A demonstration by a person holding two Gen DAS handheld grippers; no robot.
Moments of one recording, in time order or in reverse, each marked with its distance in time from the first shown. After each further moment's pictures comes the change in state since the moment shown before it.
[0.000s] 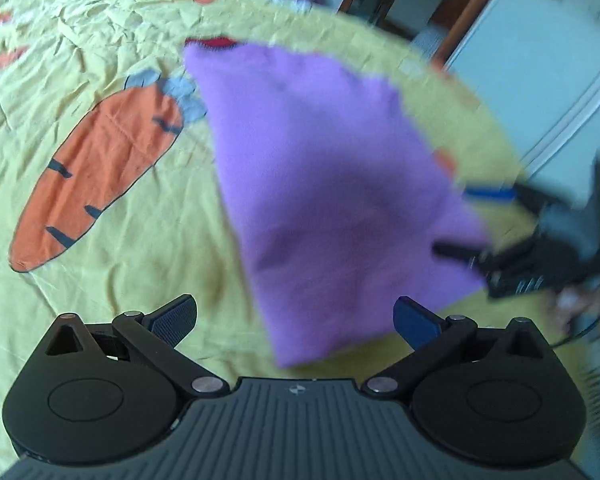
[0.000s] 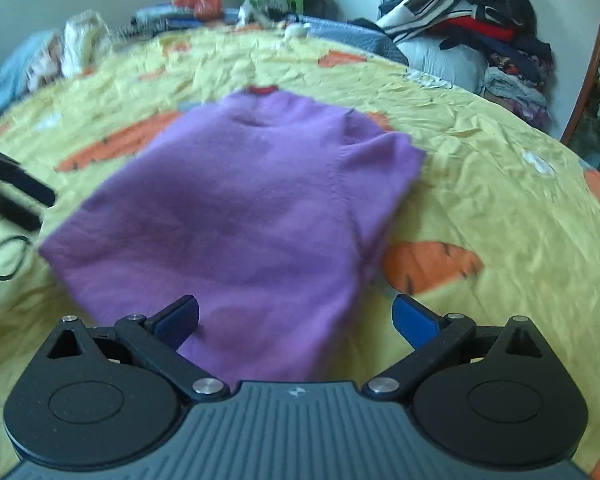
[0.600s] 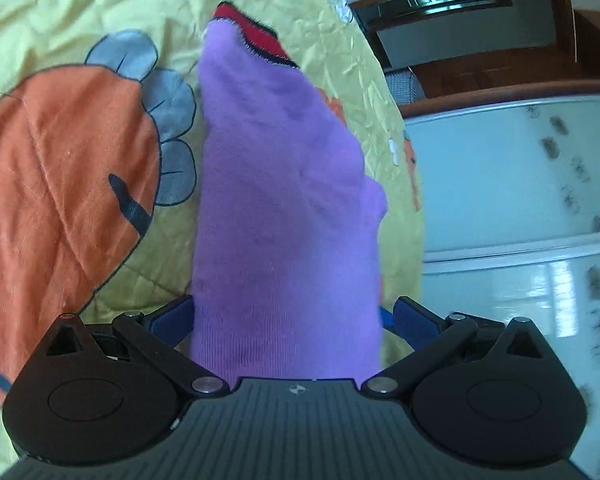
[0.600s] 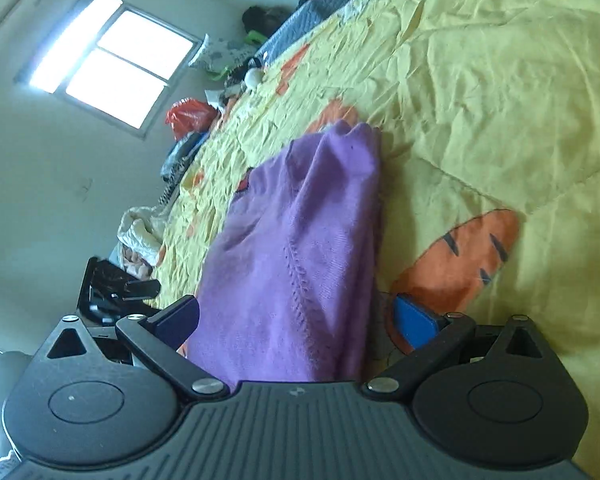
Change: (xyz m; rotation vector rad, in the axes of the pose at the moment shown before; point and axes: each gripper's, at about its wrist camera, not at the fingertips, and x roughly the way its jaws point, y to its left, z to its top) left arm 0.120 0.100 0.125 -0.459 0.238 -0.456; right arm 0.077 -0.134 0.016 0.752 -0.013 0.556
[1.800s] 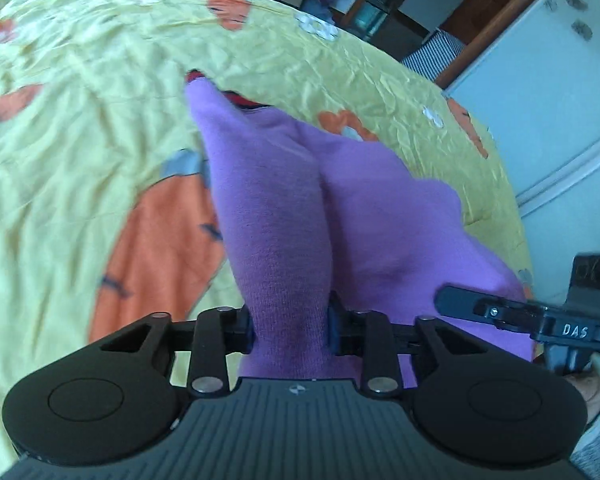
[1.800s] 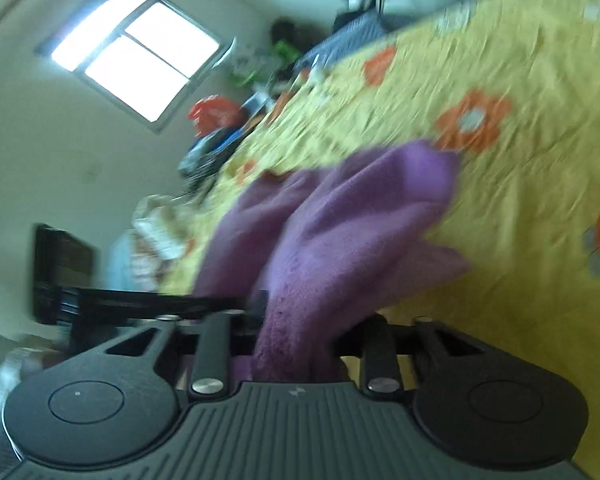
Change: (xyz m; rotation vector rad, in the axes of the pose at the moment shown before) left arm -0.093 -0.094 -0.074 0.349 -0.132 0.505; right arm 0.055 0.150 -0.072 -0.133 -0.114 -0.087
